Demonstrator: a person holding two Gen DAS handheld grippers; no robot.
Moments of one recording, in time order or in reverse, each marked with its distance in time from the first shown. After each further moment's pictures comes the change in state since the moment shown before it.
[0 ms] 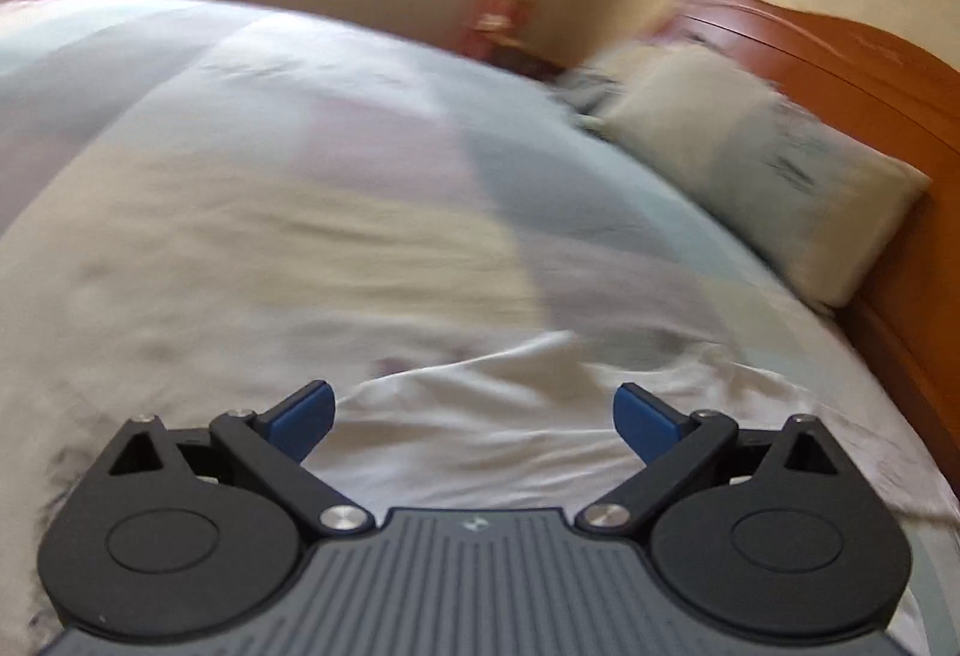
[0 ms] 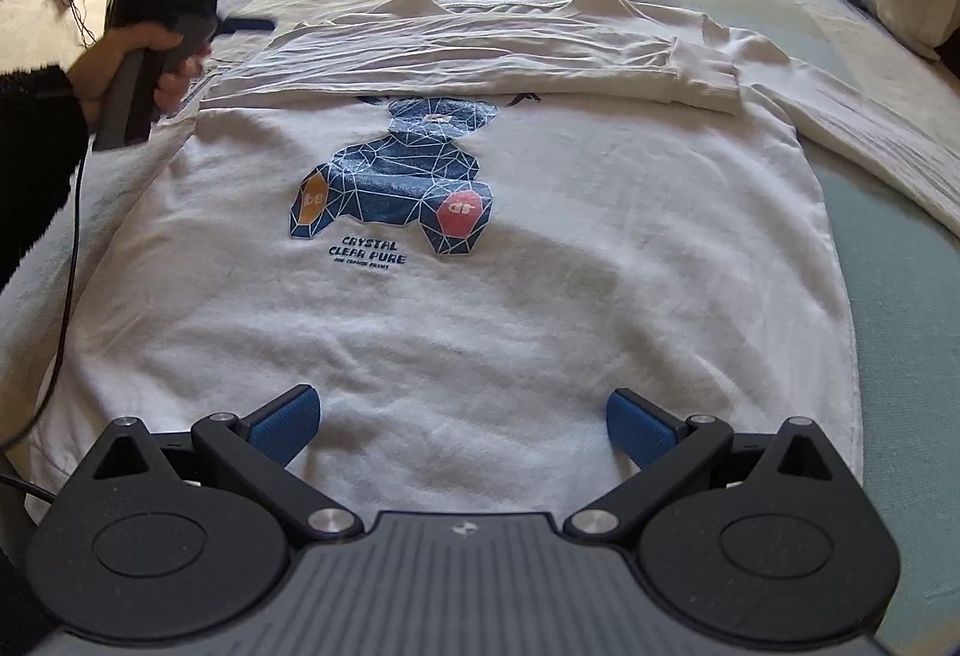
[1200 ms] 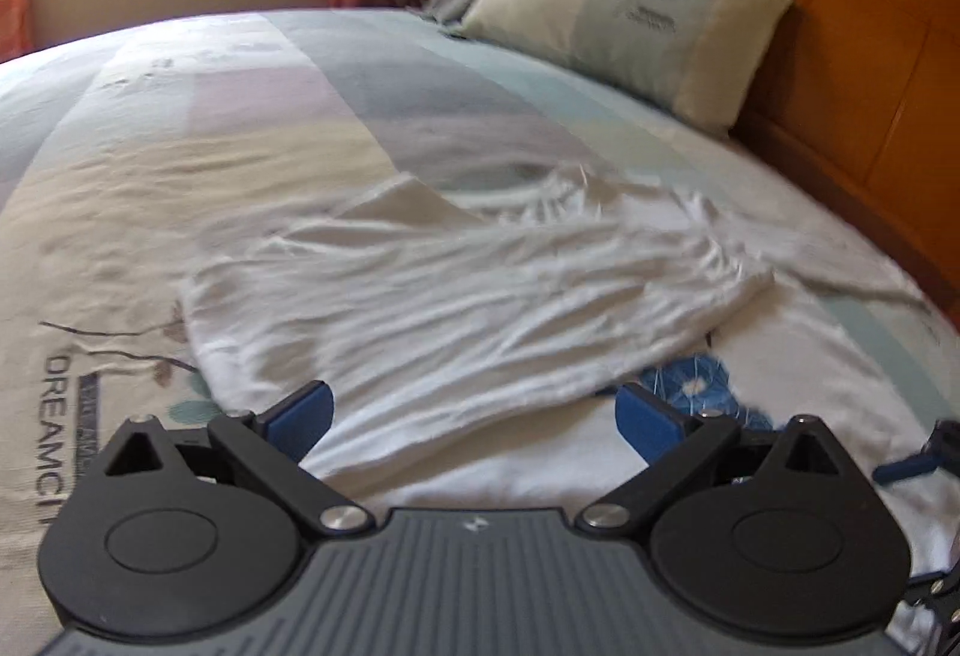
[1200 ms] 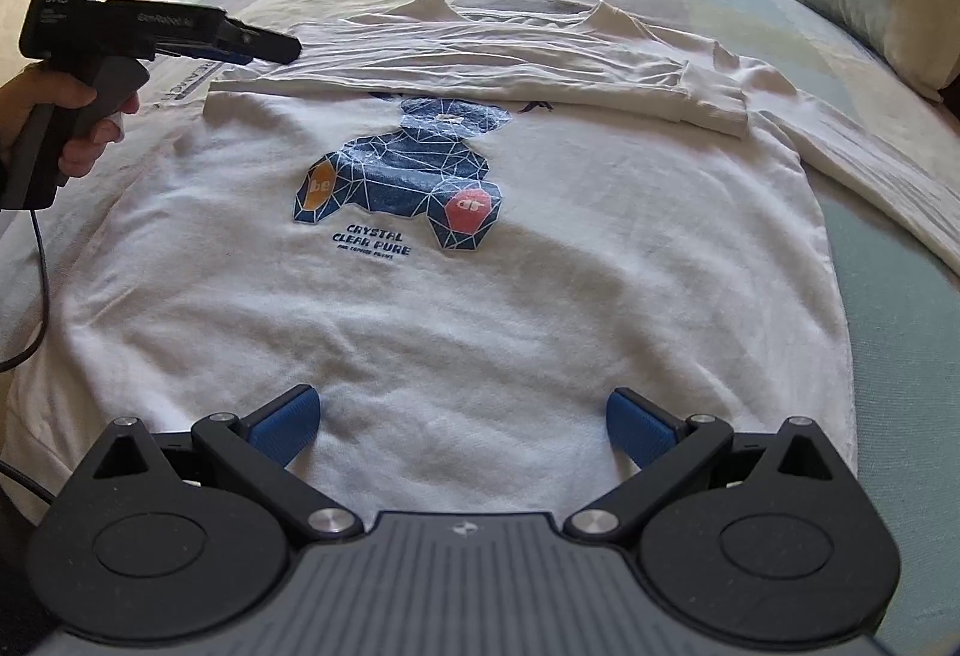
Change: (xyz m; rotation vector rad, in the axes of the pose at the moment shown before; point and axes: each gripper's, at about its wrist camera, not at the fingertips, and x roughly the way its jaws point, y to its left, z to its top) left arm -0.055 -0.047 -0.068 0.270 0.170 -0.045; right arm 0.002 0.008 -0.007 -0.073 -0.038 -0.037
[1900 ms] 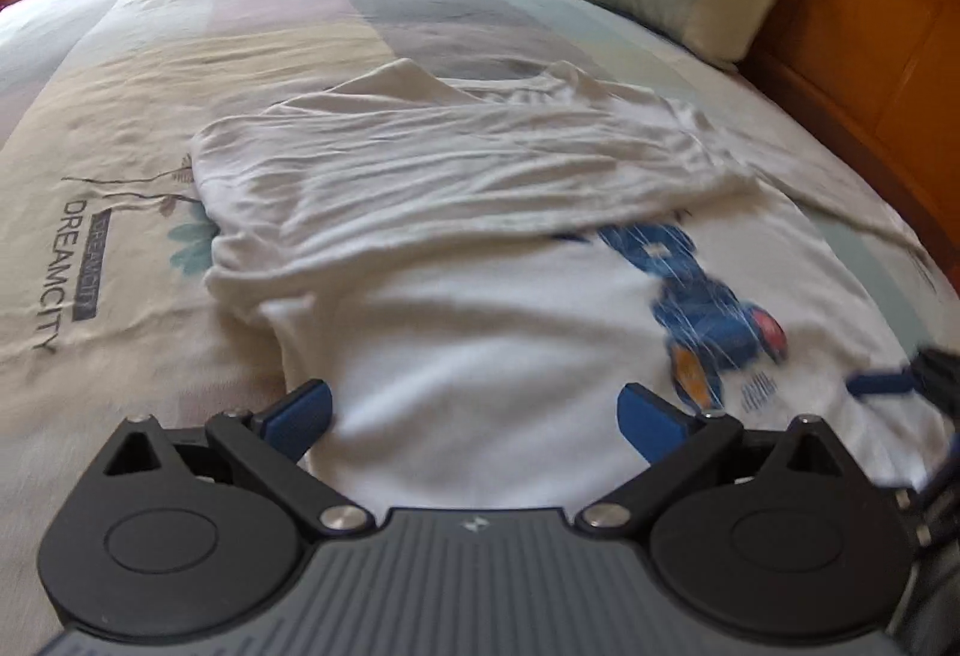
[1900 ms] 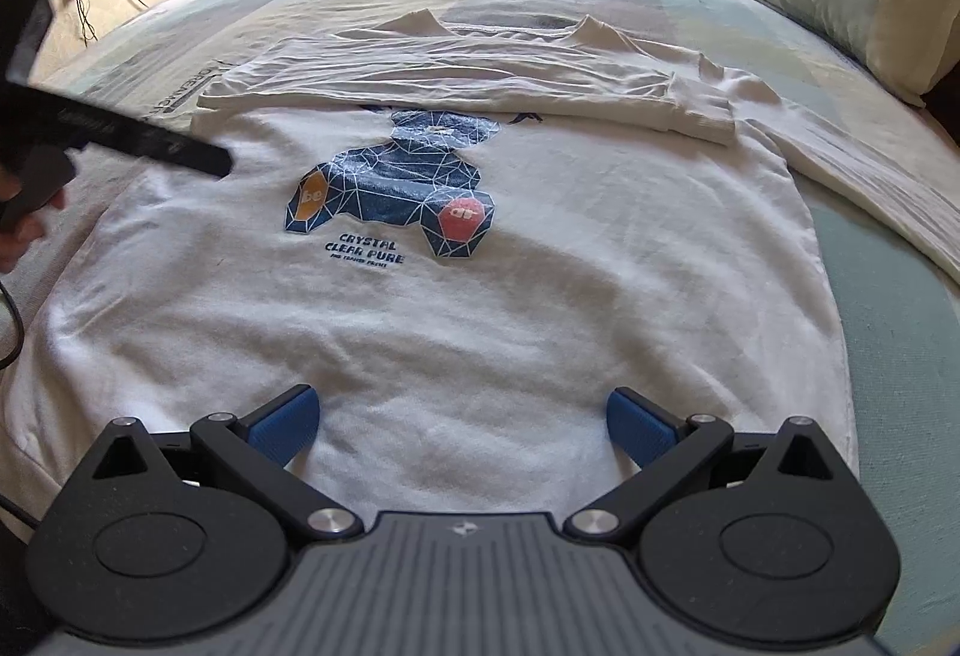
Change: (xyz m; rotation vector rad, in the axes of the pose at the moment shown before) left arm -0.039 -0.032 -0.048 -0.032 0.094 0.035; right arm -0.001 0.003 -0.004 0.014 -0.044 -0.027
